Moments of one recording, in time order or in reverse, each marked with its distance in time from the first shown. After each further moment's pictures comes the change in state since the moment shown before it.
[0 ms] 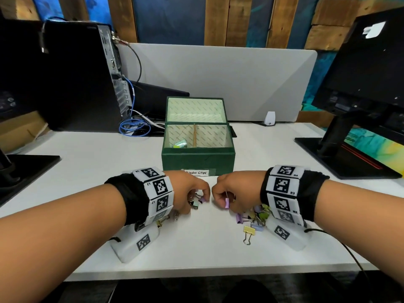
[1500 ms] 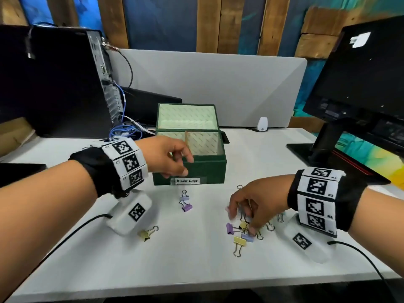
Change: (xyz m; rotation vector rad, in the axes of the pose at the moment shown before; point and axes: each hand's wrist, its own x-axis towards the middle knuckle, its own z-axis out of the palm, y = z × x) left_hand 0.005 -0.033 -0.053 -0.561 0.264 -0.002; right_hand -0.039 0.036 -0.003 0.204 -0.164 0.157
